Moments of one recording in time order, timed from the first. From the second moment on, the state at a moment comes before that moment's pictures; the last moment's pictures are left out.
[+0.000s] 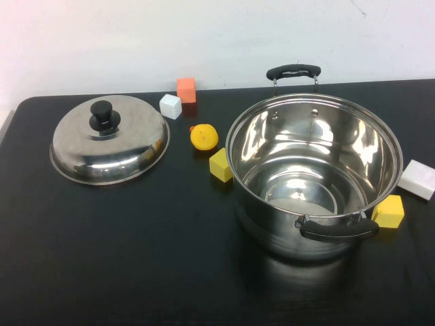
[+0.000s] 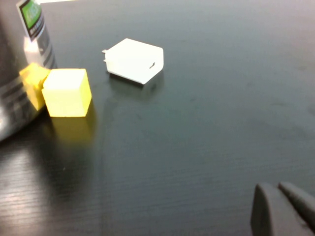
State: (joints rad) right arm -0.09 -0.01 0.02 0.00 0.42 0.03; left arm -0.01 -0.01 0.01 0.01 0.38 -0.11
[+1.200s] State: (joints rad) right arm -0.09 -0.01 0.02 0.00 0.42 0.03; left arm -0.01 -0.01 0.01 -0.01 0.38 -0.11
